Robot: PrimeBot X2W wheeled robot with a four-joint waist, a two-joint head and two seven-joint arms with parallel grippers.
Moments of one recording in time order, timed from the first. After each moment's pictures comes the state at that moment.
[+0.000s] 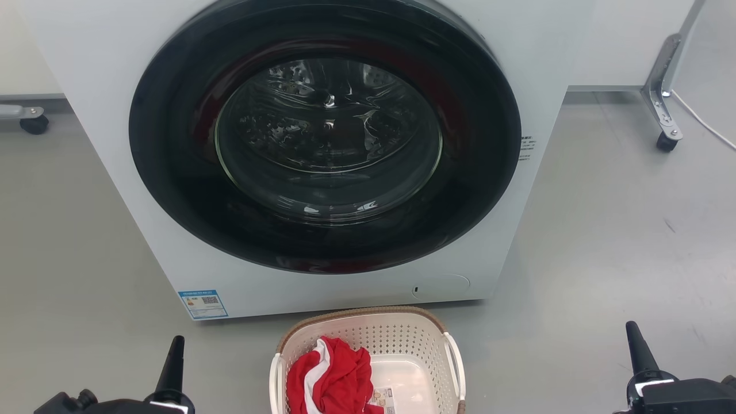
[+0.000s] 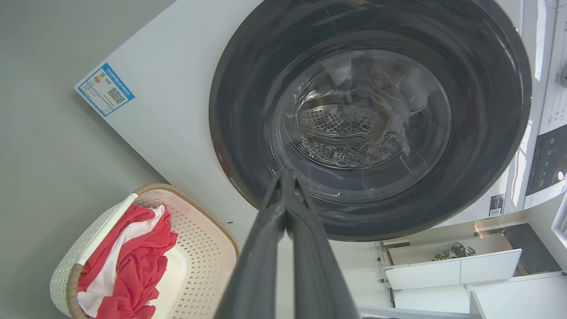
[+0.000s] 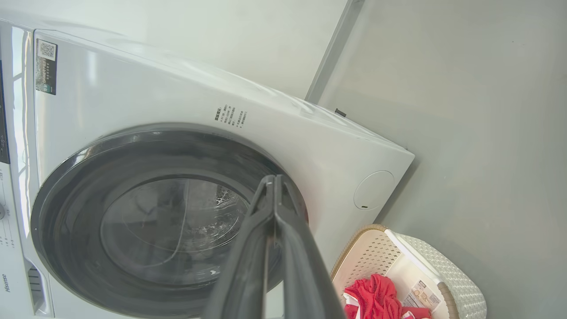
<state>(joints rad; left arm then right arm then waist) 0.00 0.07 0.01 0.22 -1.26 -0.05 0.03 -0.04 -0.08 -0.03 0.24 1.26 0.05 0.03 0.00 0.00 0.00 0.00</state>
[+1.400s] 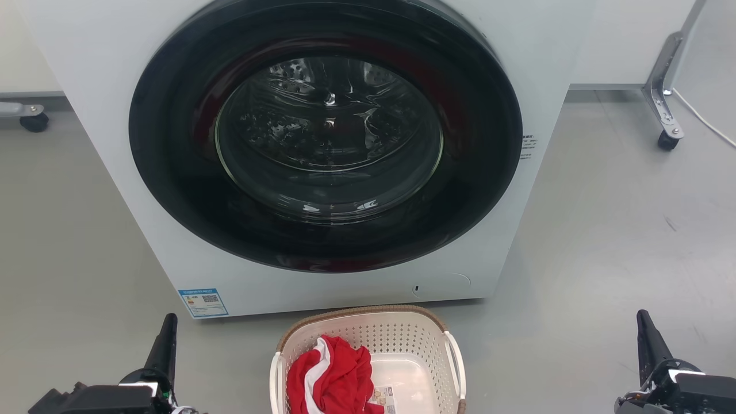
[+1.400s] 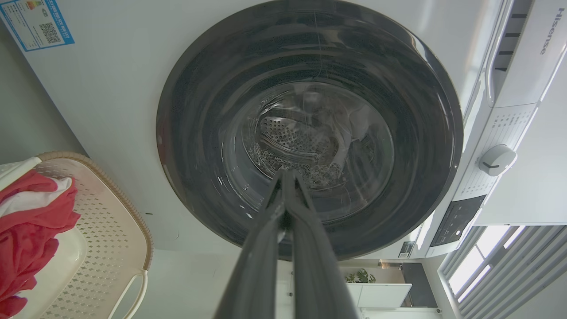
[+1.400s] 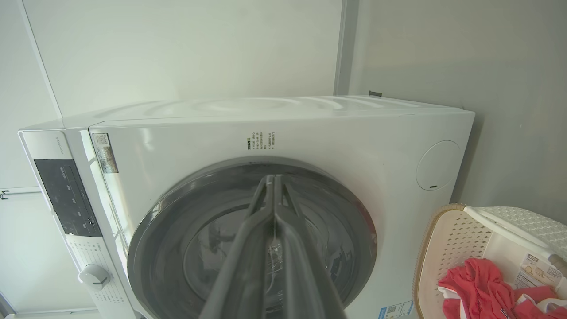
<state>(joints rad) -0.08 0.04 0.09 0.29 -1.60 -0.12 0.11 -0.09 -0.04 -0.13 0.30 1.60 0.12 0.11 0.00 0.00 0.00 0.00</state>
